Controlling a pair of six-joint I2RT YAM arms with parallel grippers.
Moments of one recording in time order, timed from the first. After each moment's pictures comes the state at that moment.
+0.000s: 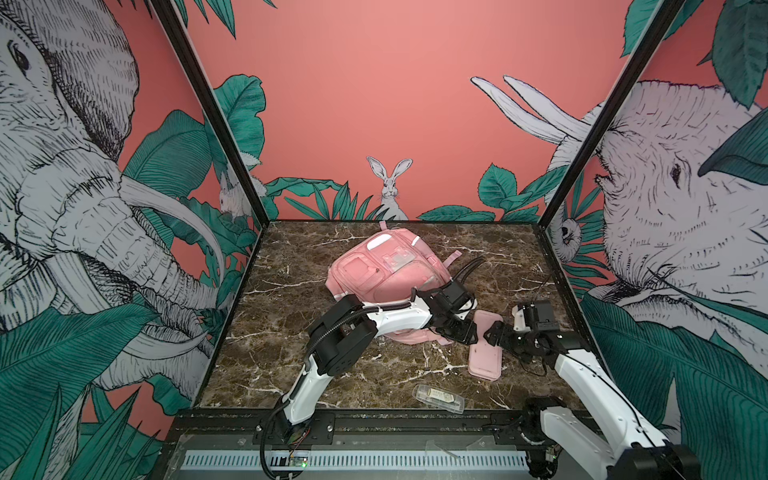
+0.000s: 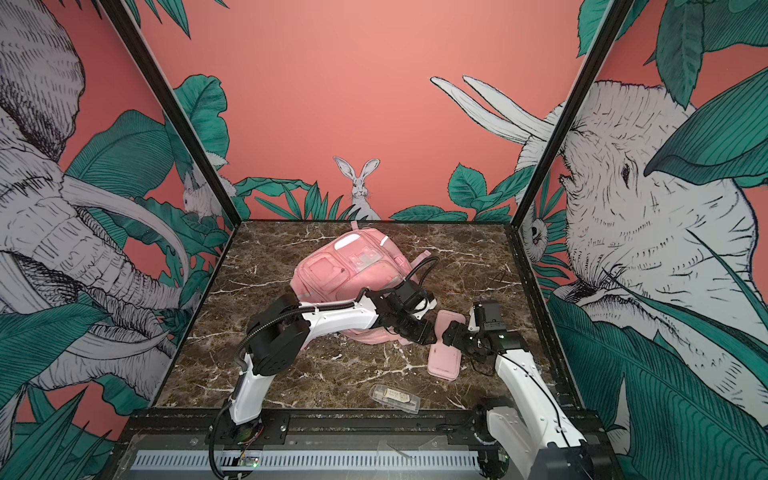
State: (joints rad) left arm -1.07 2.12 1.55 -0.40 0.41 -0.54; right arm 0.07 0.91 0.51 -0.71 -0.26 0.52
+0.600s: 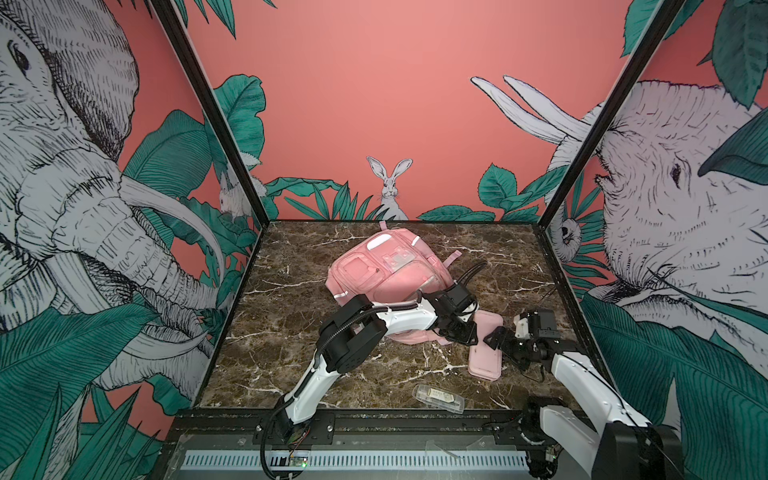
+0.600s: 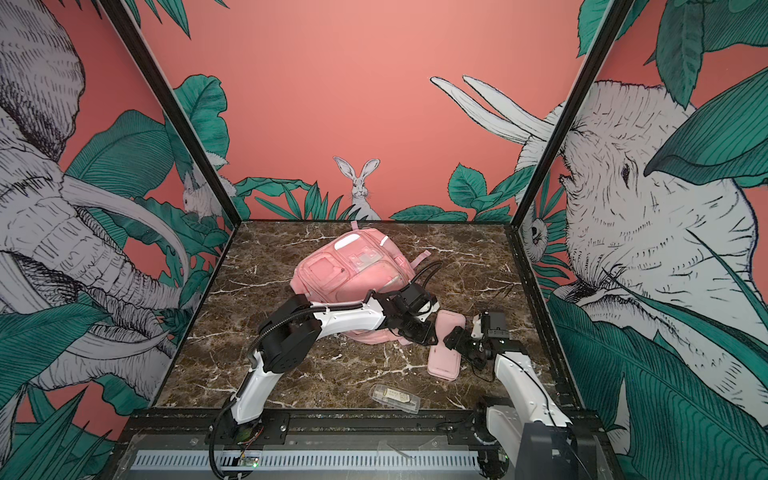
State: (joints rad) left arm -1.08 2.19 1.60 -0.39 0.41 -0.57; right arm -0.04 0.97 0.39 -0.54 -0.38 0.53
